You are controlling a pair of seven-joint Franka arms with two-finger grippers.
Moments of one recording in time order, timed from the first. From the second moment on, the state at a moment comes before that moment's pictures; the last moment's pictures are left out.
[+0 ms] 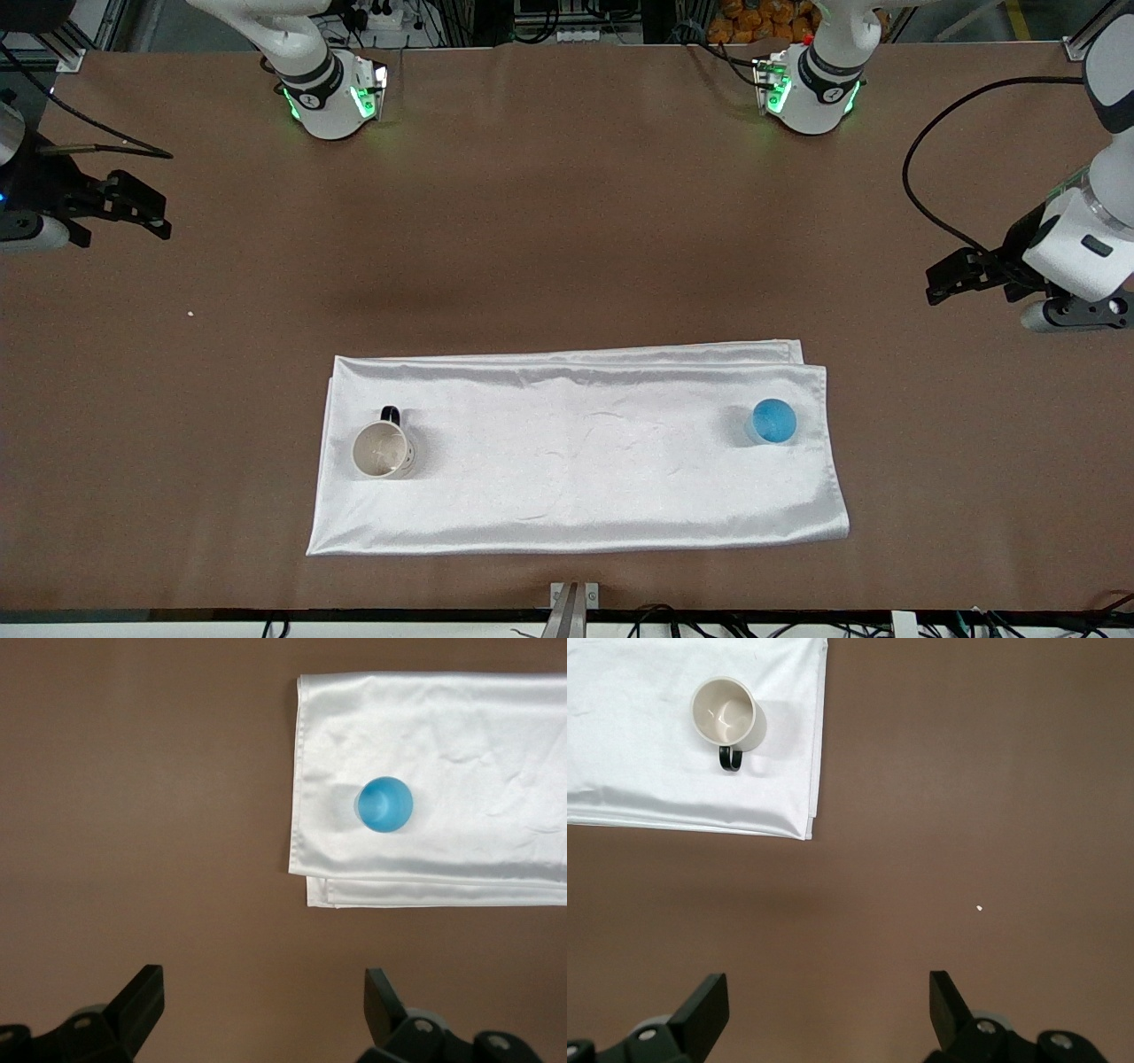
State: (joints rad) left arm 0.01 0.16 -0.14 -1.48 0.03 1.68 -0.15; right arm -0.06 -0.03 0.09 -1.61 0.00 1.58 -0.07
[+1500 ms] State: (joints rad) left arm -0.04 0.59 -0.15 -1.64 0.03 2.35 -0.15; right arm 0.14 0.52 0.09 -1.59 0.00 2.23 0.50
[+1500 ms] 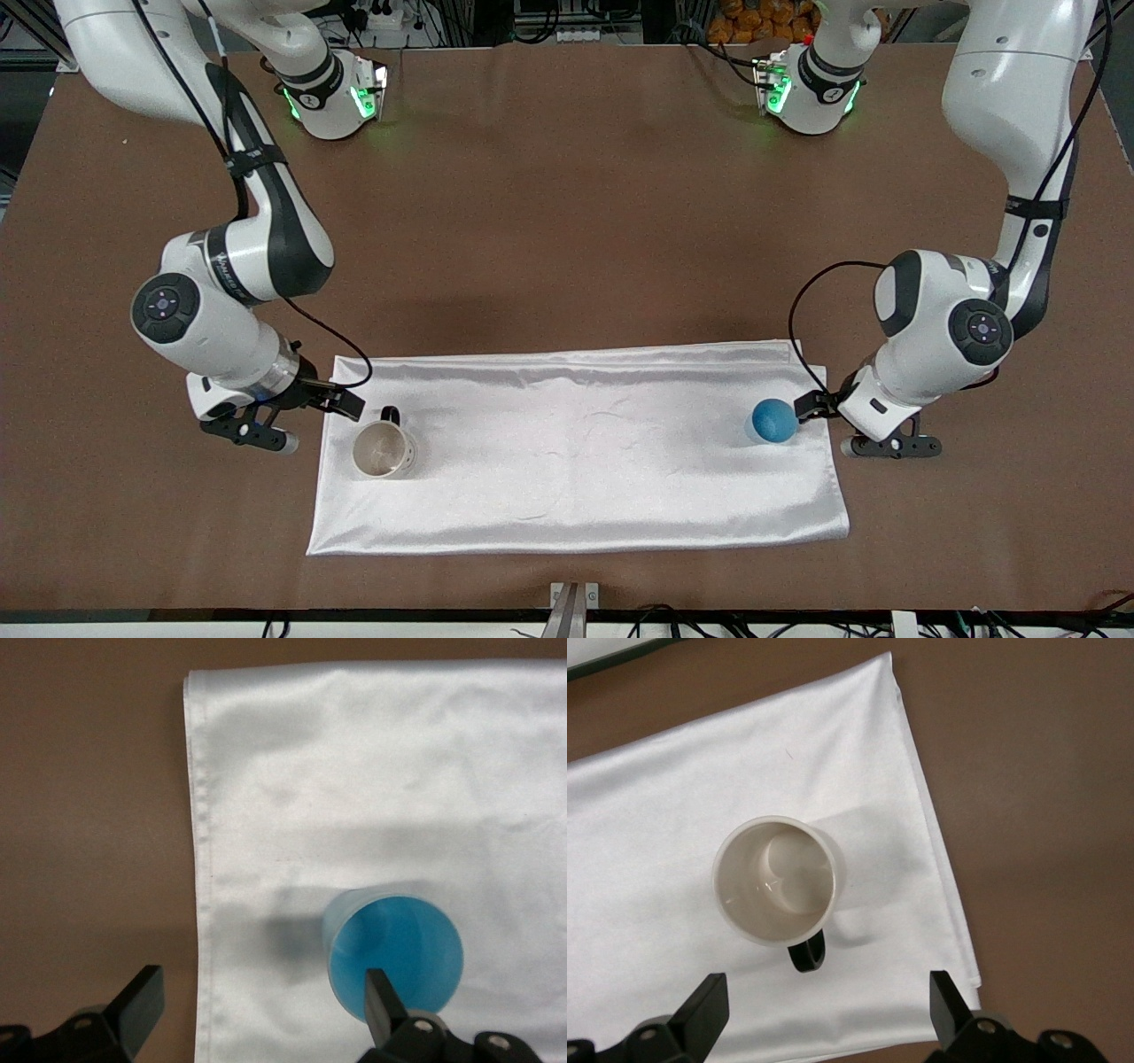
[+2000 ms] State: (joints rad) left arm -0.07 0.63 -0.15 -1.64 0.07 2.37 -0.19; right arm 0.19 0.62 0.09 -1.55 0.00 2.28 0.62
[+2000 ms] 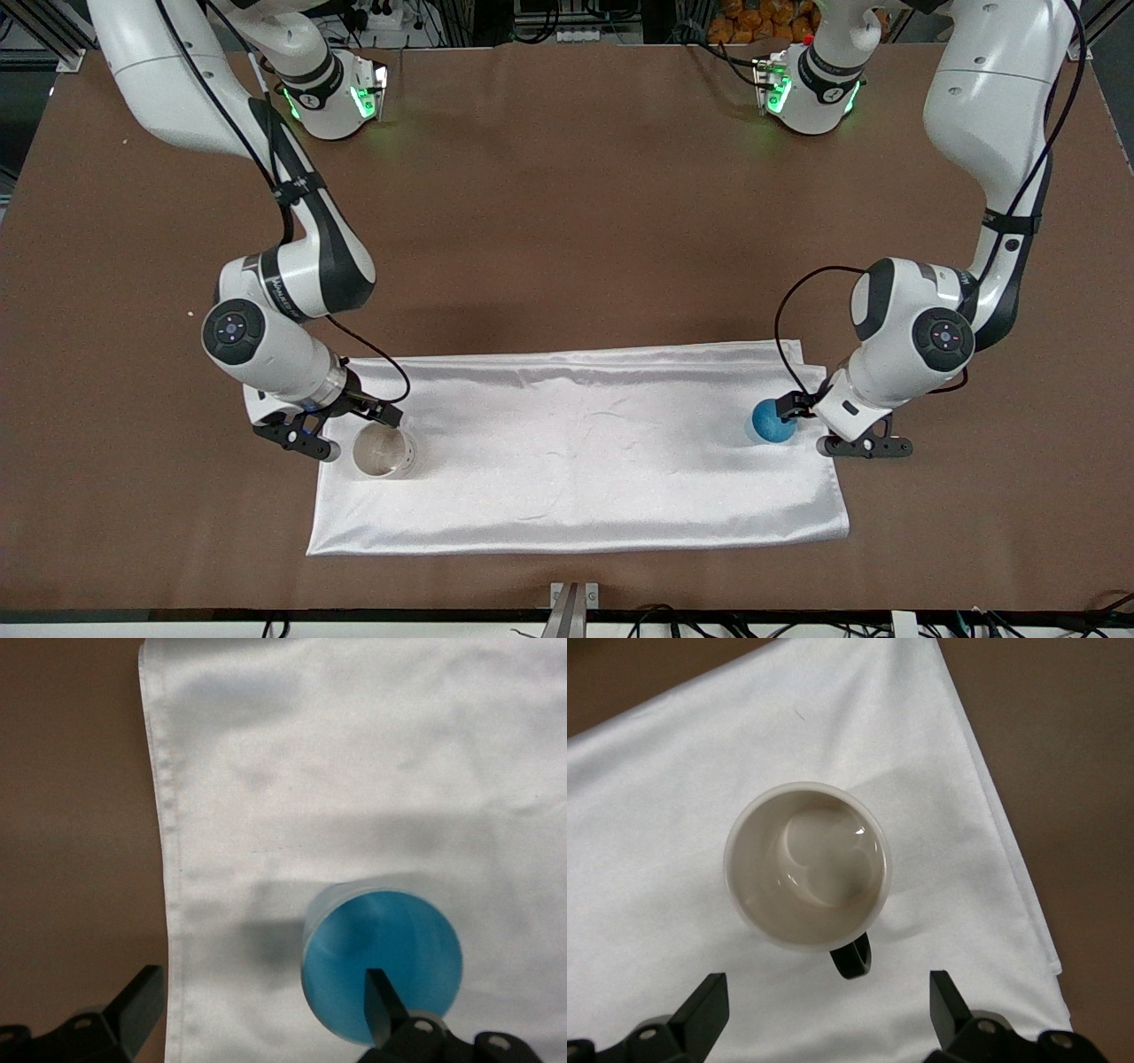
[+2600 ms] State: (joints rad) left arm -0.09 0.67 -0.15 -1.64 0.11 2.37 -0.26; right arm 0.21 0.70 0.09 -1.55 0.00 2.37 0.66
